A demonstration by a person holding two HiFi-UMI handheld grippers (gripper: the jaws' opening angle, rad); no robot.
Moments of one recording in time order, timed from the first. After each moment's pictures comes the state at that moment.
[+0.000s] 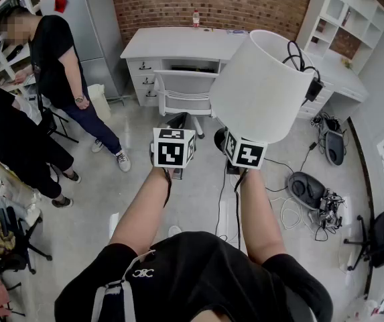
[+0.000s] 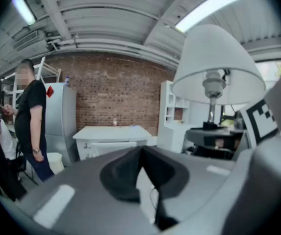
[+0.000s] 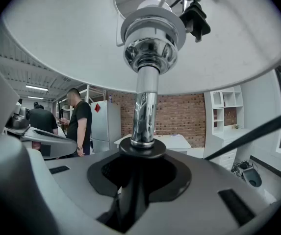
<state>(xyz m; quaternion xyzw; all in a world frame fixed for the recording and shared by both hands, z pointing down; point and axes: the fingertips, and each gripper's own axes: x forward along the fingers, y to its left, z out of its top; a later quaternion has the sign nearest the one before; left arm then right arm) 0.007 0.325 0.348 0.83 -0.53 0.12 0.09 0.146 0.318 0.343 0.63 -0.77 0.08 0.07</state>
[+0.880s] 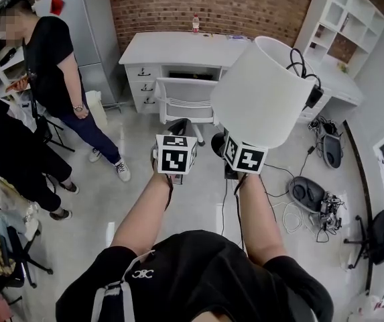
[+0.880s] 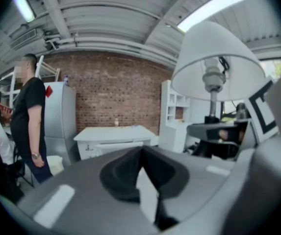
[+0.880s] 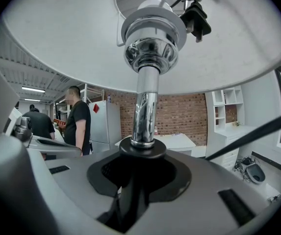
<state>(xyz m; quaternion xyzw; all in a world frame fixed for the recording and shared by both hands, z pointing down) -0.055 0.274 0.366 0.84 -0.52 0.13 0.08 0.079 0.273 0.350 0.64 -0.76 0.09 0.06</state>
